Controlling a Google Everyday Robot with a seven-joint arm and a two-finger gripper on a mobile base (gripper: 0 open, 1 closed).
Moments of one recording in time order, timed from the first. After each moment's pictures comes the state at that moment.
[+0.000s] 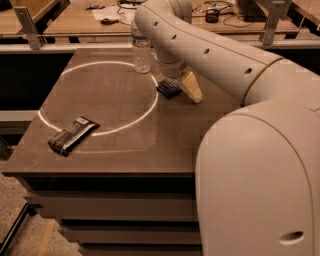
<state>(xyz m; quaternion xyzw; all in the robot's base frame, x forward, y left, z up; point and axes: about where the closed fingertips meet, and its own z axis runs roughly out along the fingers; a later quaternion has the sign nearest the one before) 0.726 -0.065 0.815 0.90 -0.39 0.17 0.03</state>
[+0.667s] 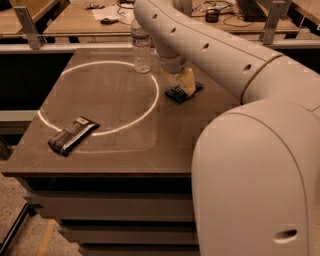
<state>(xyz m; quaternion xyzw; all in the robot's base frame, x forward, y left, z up) 0.726 -0.065 0.832 0.90 -0.39 0.17 0.03</state>
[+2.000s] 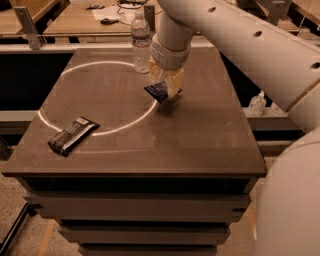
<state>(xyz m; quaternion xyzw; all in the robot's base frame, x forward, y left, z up) 0.669 -0.006 0.878 0.92 -0.34 0.09 -0.15</state>
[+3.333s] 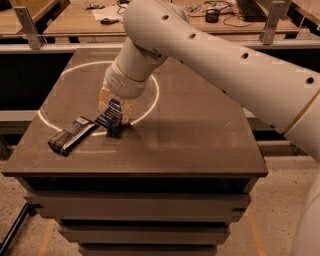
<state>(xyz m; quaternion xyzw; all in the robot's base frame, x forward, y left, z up) 0.578 0.130 0.855 0.95 -0.13 0.02 -0.28</state>
